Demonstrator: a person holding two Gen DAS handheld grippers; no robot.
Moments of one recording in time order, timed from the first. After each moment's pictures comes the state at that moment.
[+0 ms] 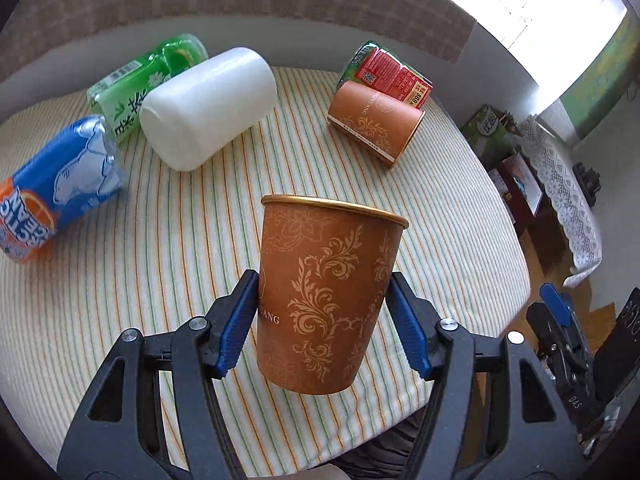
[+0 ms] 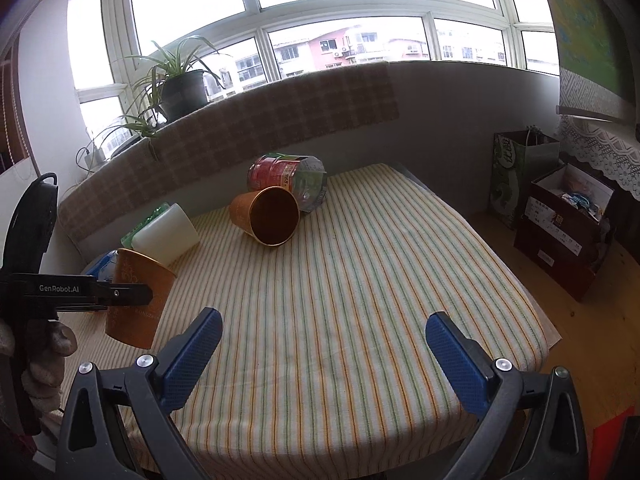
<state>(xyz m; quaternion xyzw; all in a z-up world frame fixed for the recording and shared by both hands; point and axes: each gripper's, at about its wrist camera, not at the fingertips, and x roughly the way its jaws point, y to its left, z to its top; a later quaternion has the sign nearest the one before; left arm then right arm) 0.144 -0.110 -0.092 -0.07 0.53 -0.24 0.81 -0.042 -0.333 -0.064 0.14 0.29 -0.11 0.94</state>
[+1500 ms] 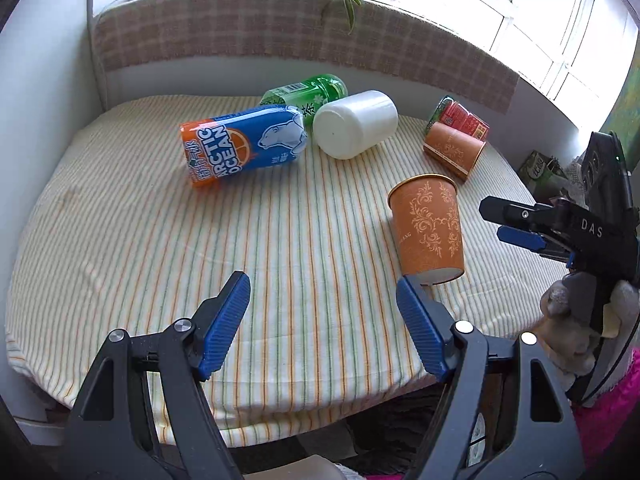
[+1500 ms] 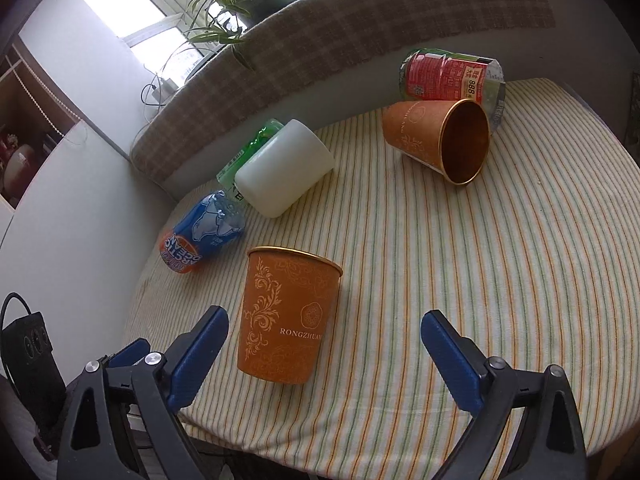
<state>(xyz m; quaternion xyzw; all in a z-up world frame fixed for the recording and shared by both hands) 0.043 0.001 -0.072 -0.05 0.44 -0.11 0.89 0.079 -0.256 -0.079 0.21 0.45 0.12 0.86</state>
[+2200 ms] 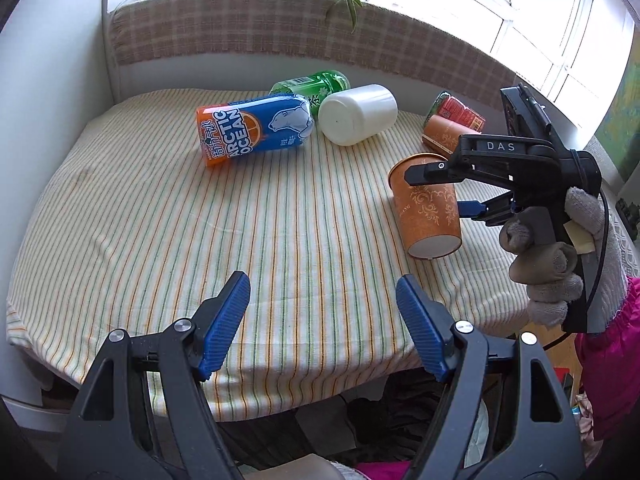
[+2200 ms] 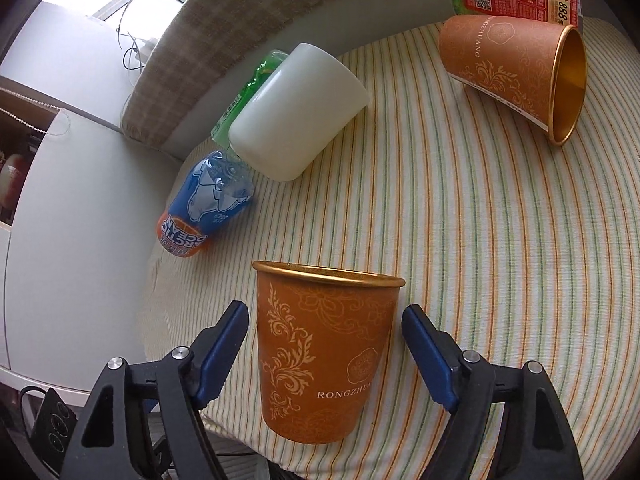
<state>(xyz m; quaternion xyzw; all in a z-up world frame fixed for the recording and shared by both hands) 0.018 0.002 -0.079 -0.05 0.43 -0.11 0.89 0.140 -0.233 -0.114 0.25 0.55 0.17 0.78</state>
